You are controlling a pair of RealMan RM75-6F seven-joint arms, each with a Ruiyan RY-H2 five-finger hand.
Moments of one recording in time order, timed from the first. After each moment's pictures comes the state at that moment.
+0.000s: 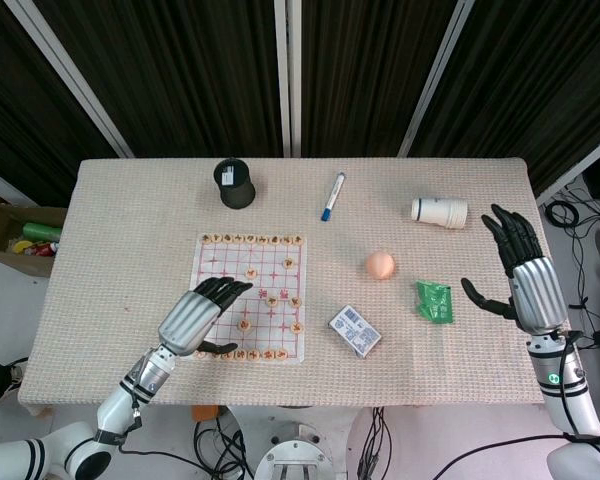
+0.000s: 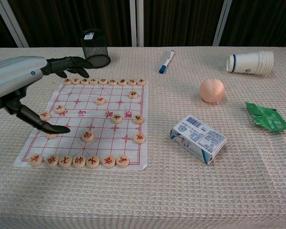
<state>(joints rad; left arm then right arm) -0.47 -1.49 -0.04 -1.65 1.58 1.18 0.19 0.31 -1.19 0.18 -1.61 -1.61 1.52 0.21</state>
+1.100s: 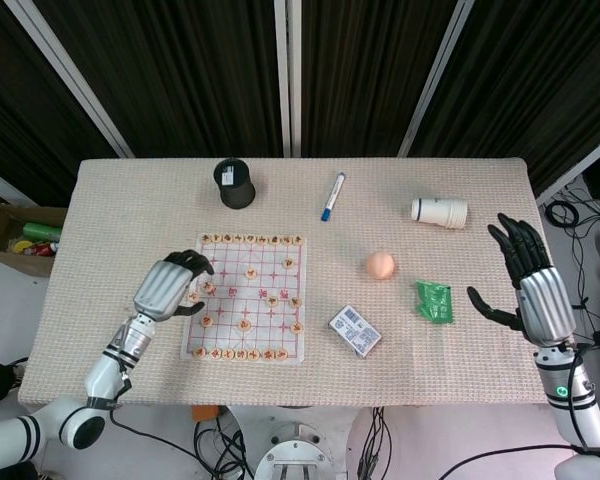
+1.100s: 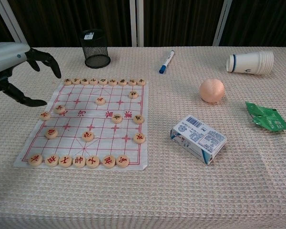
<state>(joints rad) -0.52 -1.47 -0.12 -1.50 1.40 1.11 0.19 0.28 -1.17 0.15 -1.61 -1.66 1.59 0.22</state>
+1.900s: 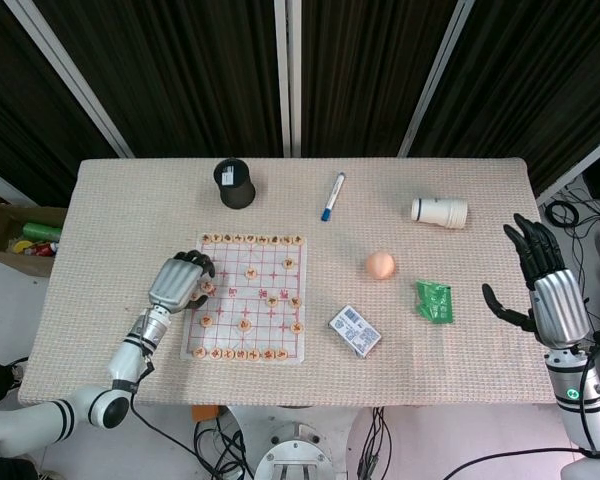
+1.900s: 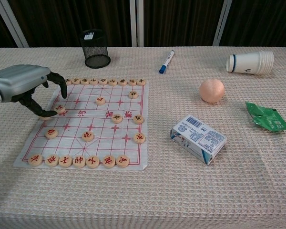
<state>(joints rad) -0.59 -1.62 -0.13 -1.30 1.27 1.01 0.28 0.26 -1.18 0.15 -1.57 -1.64 1.61 0.26</state>
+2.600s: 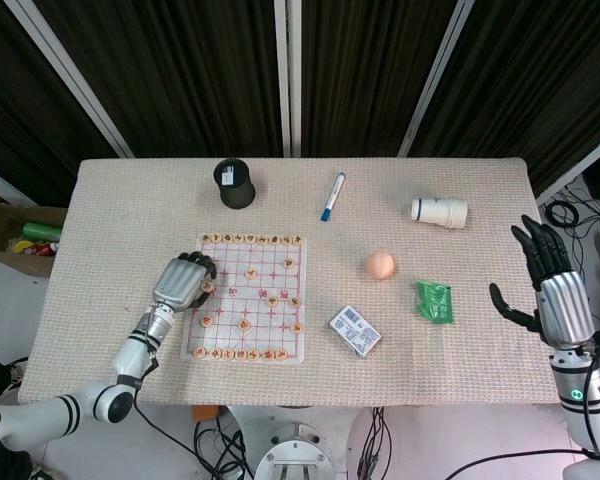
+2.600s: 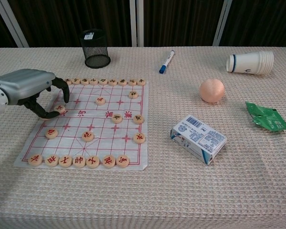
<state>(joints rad) -0.61 -1.64 -0.12 -1.26 1.23 0.97 0.31 0.24 -1.19 0.15 -1.54 -1.63 1.61 0.27</state>
